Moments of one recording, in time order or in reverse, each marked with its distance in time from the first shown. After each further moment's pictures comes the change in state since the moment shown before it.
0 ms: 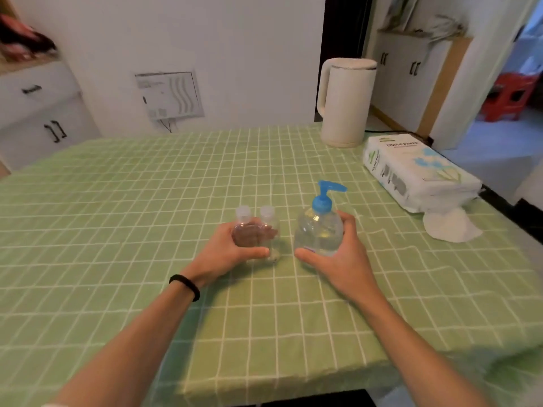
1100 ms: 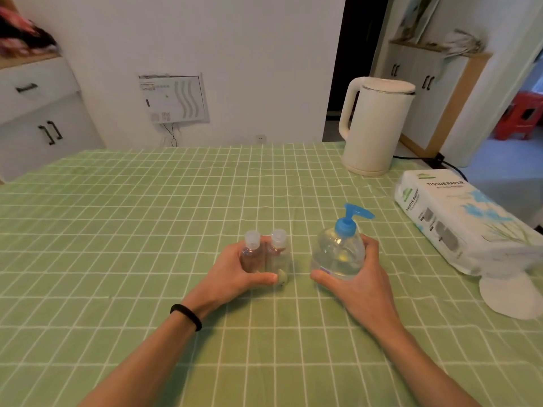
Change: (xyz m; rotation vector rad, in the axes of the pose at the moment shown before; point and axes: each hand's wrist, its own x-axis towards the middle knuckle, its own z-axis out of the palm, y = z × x) left_hand 0.075 -0.024 -0.058 0.100 0.055 0.008; right_hand 0.089 -0.003 0.035 -0.116 0.056 0.092
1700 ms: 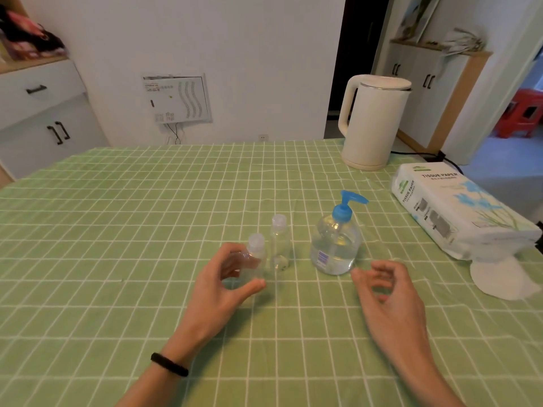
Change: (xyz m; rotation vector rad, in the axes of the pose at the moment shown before) left_hand -0.079 0.008 0.014 0.052 0.282 0.103; right_hand -0.068 0.004 -0.030 0.140 0.183 0.022
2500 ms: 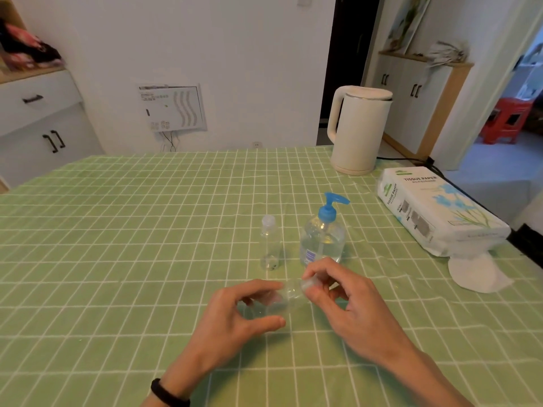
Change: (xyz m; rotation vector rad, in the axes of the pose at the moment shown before) left_hand -0.036 0.030 0.021 0.182 -0.187 0.029; right_hand -0.016 -0.041 -0.010 0.004 -0.556 -0.396
